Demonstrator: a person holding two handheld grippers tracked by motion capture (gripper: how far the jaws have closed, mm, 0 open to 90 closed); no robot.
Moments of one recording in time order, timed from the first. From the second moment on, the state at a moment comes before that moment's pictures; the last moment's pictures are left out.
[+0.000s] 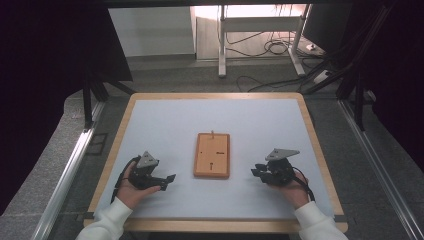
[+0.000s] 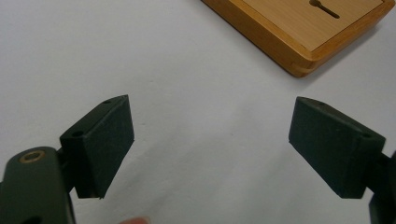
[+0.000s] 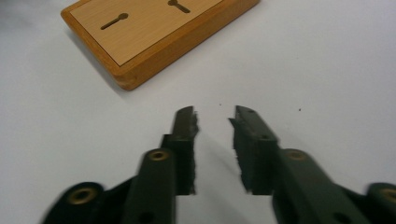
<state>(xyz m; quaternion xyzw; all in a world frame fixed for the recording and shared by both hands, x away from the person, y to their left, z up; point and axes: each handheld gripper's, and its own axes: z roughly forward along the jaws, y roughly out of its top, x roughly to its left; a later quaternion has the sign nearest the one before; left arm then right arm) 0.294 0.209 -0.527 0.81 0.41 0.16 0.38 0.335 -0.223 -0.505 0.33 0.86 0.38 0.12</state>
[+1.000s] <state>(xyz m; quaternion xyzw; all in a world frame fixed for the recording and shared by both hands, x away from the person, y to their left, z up) 0.351 0.156 -0.496 0.83 0.34 0.16 0.42 0.328 -0.222 -0.511 0.35 0.85 0.38 0.13</state>
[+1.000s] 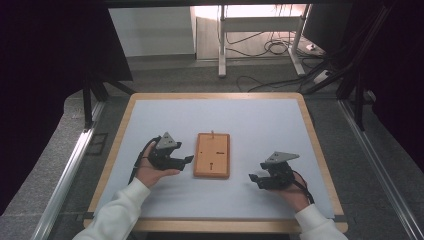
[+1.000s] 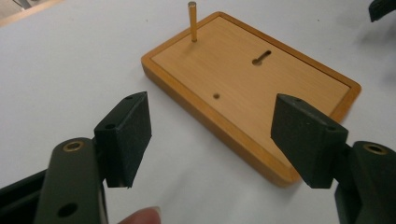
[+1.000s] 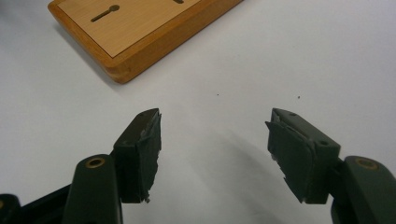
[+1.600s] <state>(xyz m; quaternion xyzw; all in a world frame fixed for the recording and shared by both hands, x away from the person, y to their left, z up) 0.403 0.121 -0.499 0.84 0.32 0.14 0.41 0.320 -0.217 -0.510 0.34 0.85 0.37 0.15</state>
